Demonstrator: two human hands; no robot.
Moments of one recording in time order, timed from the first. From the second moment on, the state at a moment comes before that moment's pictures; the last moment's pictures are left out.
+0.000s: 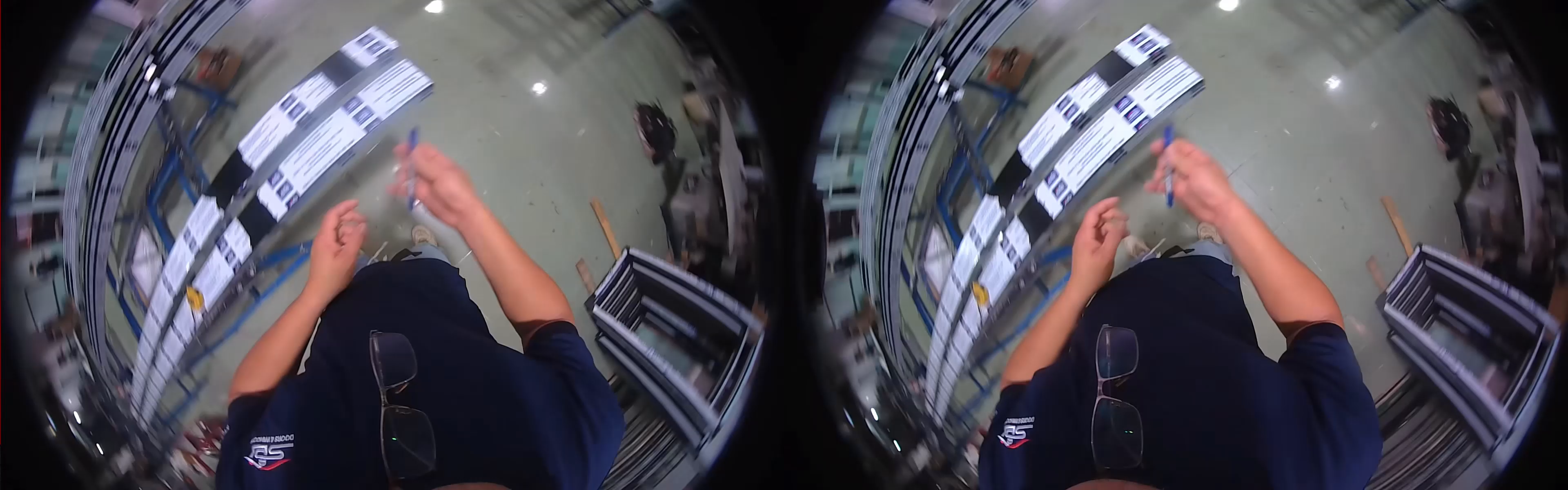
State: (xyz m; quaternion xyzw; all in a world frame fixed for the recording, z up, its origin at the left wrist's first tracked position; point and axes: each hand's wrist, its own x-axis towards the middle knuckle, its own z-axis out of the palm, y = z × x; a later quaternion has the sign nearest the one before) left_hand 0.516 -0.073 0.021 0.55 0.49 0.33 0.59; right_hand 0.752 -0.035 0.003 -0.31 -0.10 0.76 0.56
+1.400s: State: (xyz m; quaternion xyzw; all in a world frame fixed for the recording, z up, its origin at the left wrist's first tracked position) left_hand -0.134 -0.744 -0.154 0.00 0.90 0.39 0.19; right_hand -0.098 -0.333 -0.082 -0.03 -0.70 0.67 -0.26
